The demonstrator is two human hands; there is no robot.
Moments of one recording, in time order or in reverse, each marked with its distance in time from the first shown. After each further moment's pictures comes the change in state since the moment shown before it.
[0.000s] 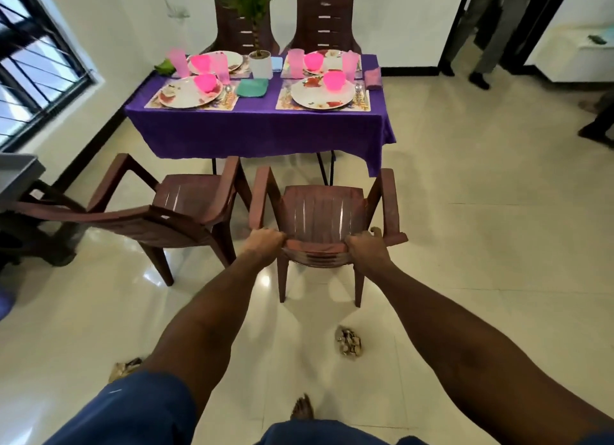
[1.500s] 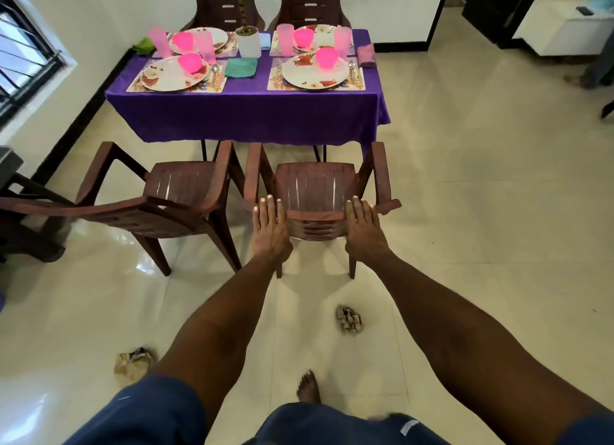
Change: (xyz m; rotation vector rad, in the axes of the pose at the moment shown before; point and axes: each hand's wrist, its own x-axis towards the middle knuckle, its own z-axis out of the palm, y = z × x) left_hand -0.010 0.015 0.041 -0.173 0.102 -0.236; right_hand -0.006 -0.029 0.013 0.174 0.035 0.117
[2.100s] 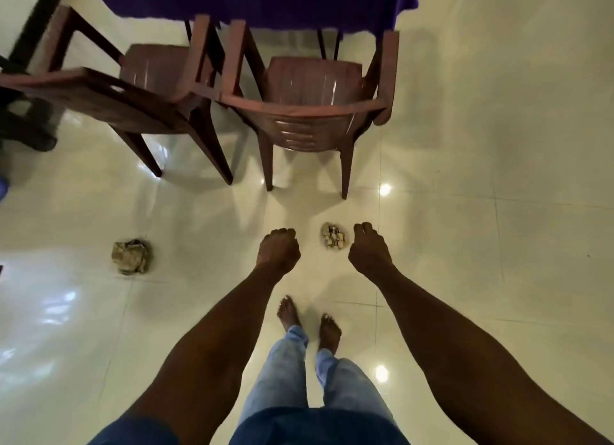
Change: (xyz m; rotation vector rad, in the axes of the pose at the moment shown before) left_hand -0.175 0.125 0.123 -0.239 -0.301 -0.124; right_hand -0.180 0.073 0.137 0.296 -0.346 0.087
